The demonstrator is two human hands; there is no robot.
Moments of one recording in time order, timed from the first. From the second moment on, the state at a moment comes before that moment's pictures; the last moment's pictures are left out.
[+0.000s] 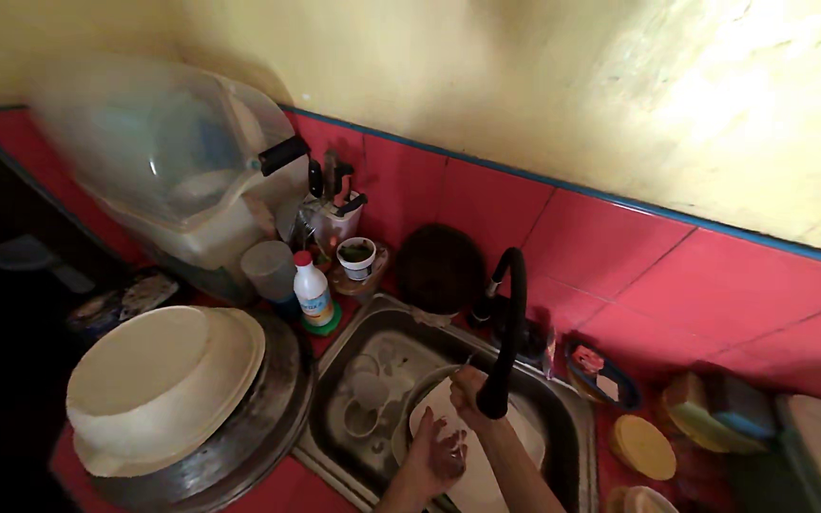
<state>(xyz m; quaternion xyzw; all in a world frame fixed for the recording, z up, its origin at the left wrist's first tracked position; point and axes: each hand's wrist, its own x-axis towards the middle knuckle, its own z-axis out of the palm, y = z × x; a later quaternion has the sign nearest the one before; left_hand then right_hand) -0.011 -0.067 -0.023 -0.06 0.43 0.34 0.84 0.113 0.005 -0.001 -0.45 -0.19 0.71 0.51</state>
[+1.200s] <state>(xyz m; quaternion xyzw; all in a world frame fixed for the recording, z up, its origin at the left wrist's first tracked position) -0.155 -0.132 -0.055 0.60 0.64 0.35 0.32 0.122 -0.079 -0.011 -0.67 -0.35 0.48 0.44</state>
